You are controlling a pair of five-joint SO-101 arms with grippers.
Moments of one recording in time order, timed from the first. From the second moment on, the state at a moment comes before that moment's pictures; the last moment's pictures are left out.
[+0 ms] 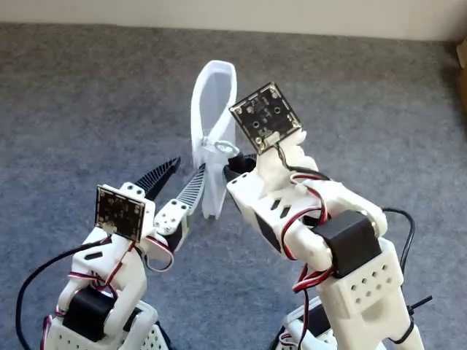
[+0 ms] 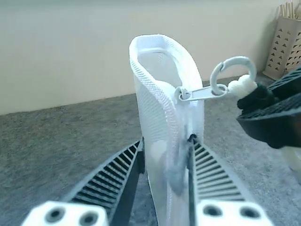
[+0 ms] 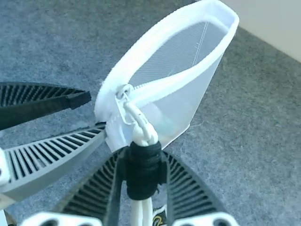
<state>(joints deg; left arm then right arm) 17.4 -95.6 70.3 43.8 6.9 -34.0 -45.0 11.0 79.5 9.7</state>
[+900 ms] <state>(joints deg) 25.0 -97.0 65.9 50.1 6.9 -34.0 -45.0 11.0 79.5 9.7</state>
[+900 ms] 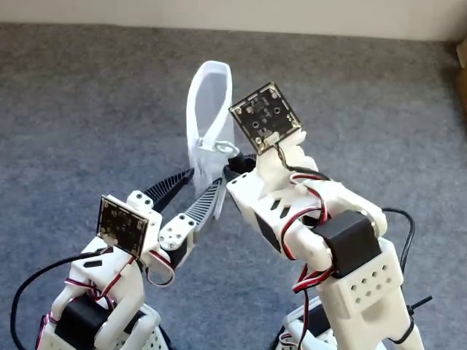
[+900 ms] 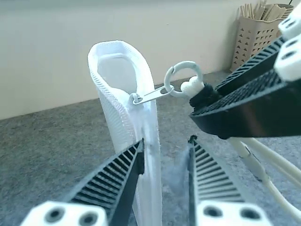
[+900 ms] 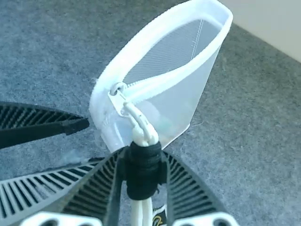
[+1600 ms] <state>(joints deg) 21.3 -97.0 70.2 41.9 6.9 -34.0 -45.3 13.1 79.5 9.7</state>
